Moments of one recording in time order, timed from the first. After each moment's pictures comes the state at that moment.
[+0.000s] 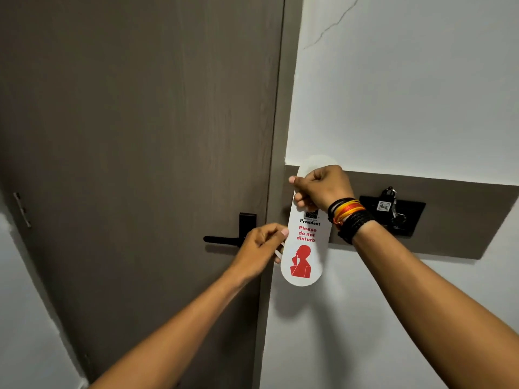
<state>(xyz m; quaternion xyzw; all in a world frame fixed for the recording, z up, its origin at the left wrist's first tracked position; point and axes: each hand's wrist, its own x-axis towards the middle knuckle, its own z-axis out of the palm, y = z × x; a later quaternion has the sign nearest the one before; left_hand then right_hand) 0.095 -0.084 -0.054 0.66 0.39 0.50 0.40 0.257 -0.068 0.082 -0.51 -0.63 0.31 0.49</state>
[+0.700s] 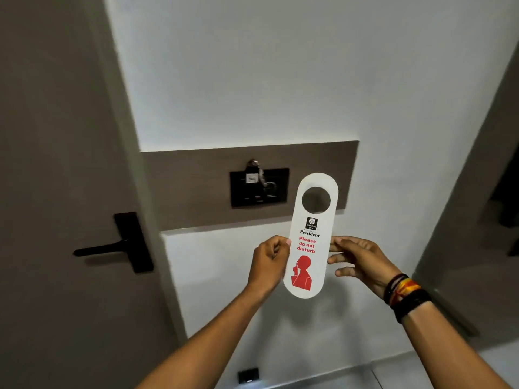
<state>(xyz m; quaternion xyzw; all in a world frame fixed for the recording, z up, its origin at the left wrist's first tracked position) 0.378 -0.107 -0.119 0.63 0.42 0.45 0.48 0.599 -0.174 -0.089 -0.57 -0.41 0.47 0.54</state>
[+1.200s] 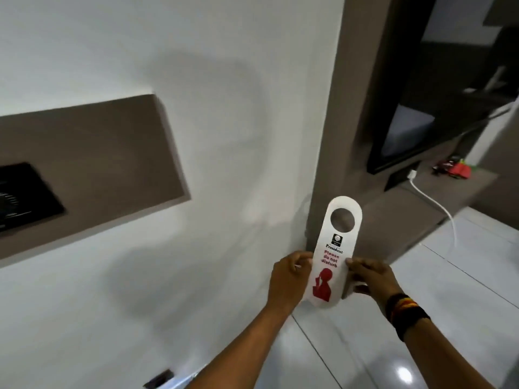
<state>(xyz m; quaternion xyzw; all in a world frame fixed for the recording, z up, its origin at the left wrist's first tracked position) 0.763 -0.162 -0.230 0.73 0.38 0.25 0.51 0.944 -0.282 -0.241 -0.72 -0.16 0.35 0.58</state>
